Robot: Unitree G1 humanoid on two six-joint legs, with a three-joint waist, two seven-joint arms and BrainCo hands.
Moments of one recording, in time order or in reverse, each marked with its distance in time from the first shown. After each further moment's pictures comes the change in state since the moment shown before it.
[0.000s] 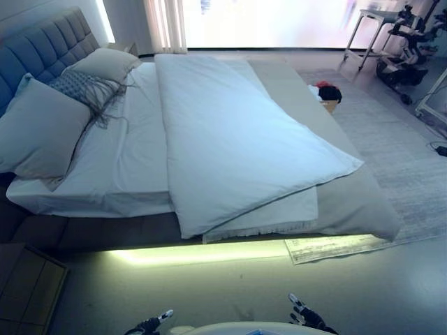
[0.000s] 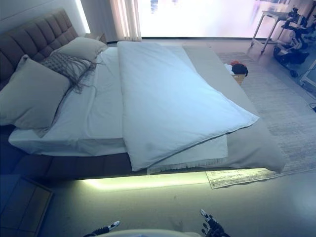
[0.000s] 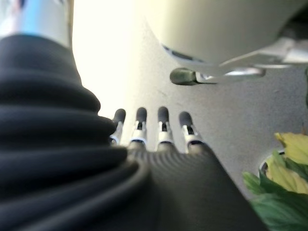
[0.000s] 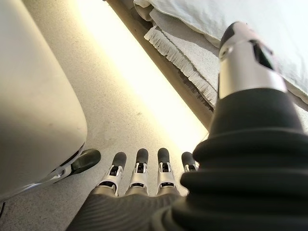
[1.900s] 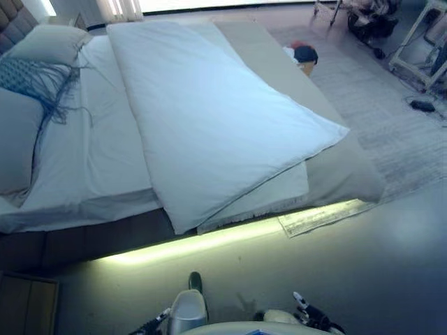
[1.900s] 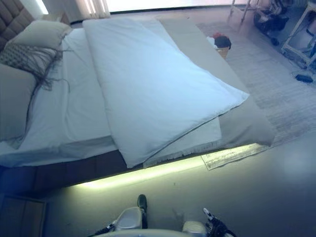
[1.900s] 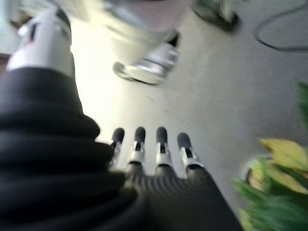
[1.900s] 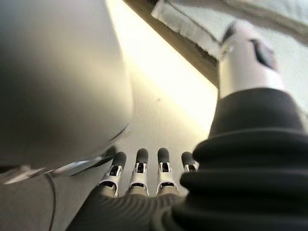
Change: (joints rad) left arm -0.019 -0.001 0.114 0.090 -0.066 0.000 0.016; right arm -0.065 -0.006 0.010 0.100 0.013 0.056 0.046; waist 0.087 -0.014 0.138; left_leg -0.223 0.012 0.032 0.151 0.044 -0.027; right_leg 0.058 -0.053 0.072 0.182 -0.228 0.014
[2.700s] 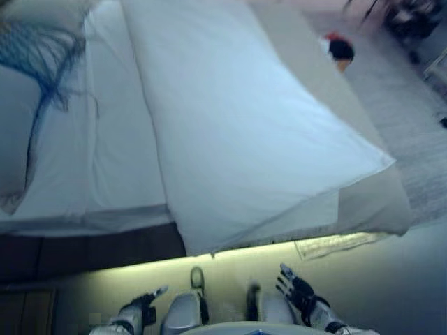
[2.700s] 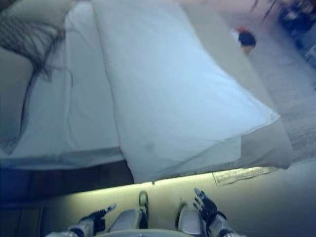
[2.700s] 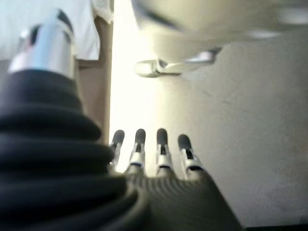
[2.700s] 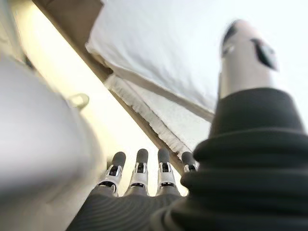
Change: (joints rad) left arm -0.203 0.030 -0.157 -0.041 0.066 -0.016 0.001; right arm -0.187 -0.004 0.050 -0.112 0.152 -0.096 0.005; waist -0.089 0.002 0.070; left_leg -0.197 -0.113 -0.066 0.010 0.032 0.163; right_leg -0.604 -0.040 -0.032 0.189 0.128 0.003
